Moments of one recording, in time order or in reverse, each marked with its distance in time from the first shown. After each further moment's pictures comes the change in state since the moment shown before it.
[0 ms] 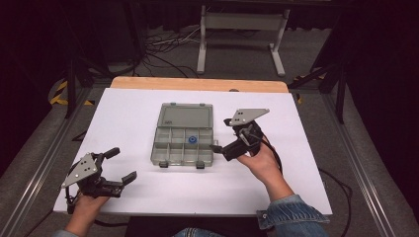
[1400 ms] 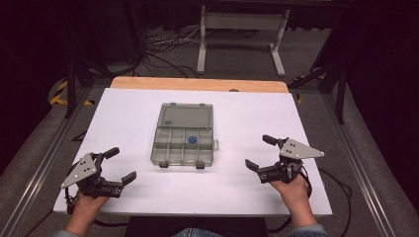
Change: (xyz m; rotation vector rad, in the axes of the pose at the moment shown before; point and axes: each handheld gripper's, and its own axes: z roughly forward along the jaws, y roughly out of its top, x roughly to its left) left arm -0.001 0.001 -0.002 -0.005 0.002 0.006; right arm 0.009 -0.110 -0.066 -0.315 -0.172 0.090
